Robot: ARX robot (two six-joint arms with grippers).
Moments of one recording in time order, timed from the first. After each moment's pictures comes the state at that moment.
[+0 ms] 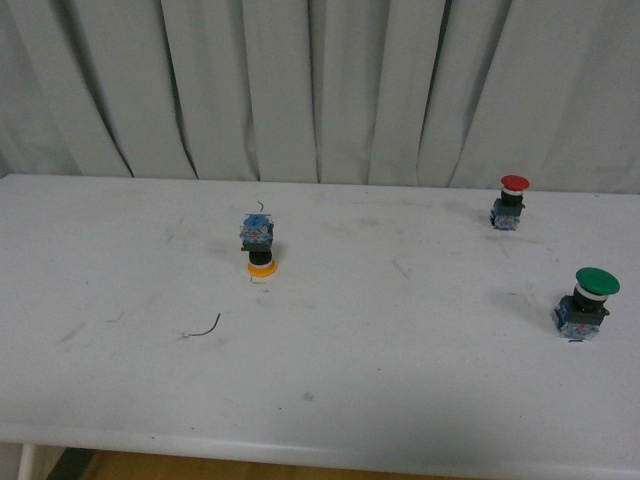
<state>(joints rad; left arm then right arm) 0.00 0.01 0.01 0.00 0.00 -0.01 0.00 0.00 0.01 0.00 0.00 0.00</state>
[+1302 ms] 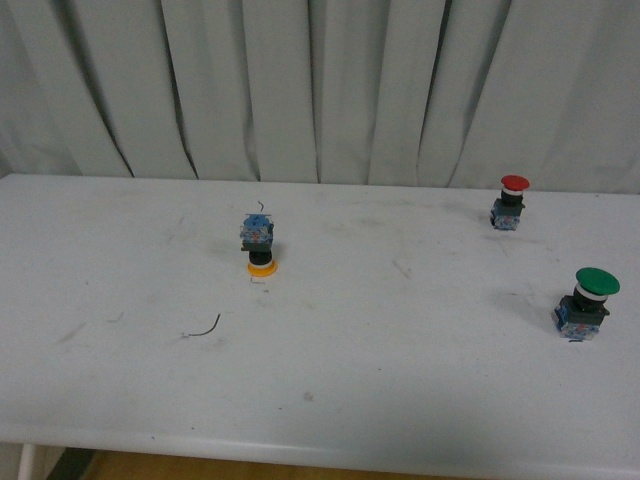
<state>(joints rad) 0.00 0.01 0.01 0.00 0.00 -0.01 0.00 0.00 0.01 0.00 0.00 0.00</state>
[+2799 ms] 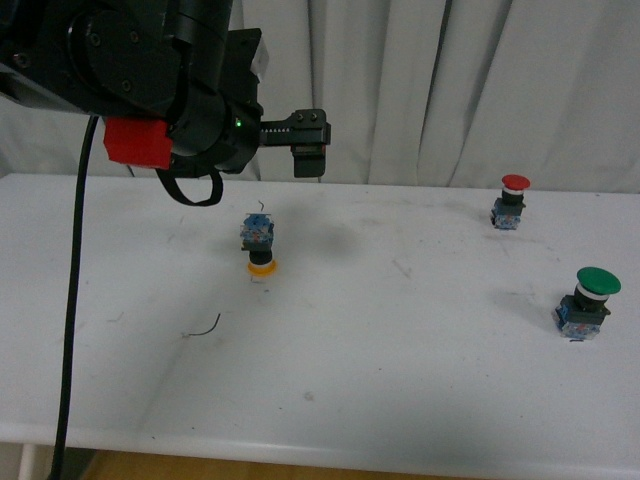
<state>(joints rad) -0.29 2.15 1.45 0.15 -0.06 -0.14 0.00 0.00 0.01 0.00 0.00 0.00</state>
